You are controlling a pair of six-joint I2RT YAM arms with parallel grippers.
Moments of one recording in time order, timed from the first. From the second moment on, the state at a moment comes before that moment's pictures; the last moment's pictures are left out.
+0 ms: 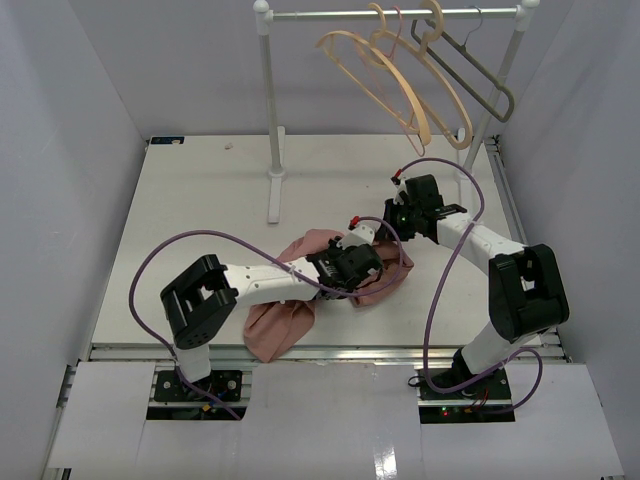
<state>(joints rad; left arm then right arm) -1.11 1.80 1.22 -0.41 -0.81 -0.33 0.35 1.61 1.03 -0.29 -0.31 0.30</state>
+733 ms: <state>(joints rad) -1.08 1.42 1.26 -0.64 -0.80 -0.53 0.58 1.03 0.94 -0.43 -0.06 0.36</state>
